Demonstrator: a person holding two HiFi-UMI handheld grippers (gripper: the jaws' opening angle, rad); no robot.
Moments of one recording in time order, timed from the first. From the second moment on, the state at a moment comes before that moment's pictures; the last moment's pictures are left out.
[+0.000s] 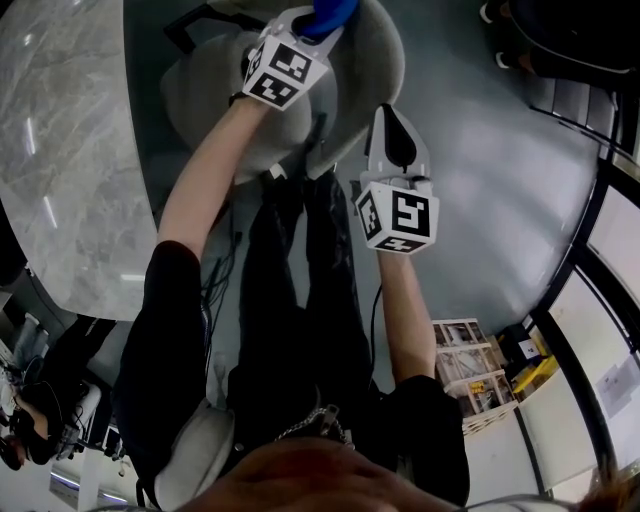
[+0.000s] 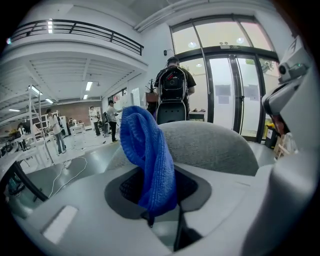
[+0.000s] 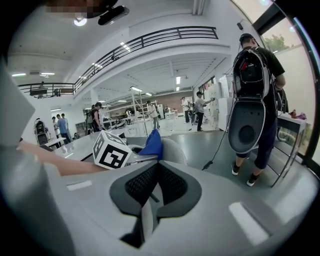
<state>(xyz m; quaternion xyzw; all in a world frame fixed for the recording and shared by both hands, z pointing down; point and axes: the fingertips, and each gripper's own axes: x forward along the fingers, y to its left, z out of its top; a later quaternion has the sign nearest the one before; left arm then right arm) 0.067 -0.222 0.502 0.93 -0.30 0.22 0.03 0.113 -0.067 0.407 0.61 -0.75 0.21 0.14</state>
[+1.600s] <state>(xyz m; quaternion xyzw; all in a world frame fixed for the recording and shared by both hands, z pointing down) 0.115 -0.047 0.527 0.96 -0.12 0.25 0.02 0.151 -0.041 0.408 0.64 -0.72 0.22 0.13</state>
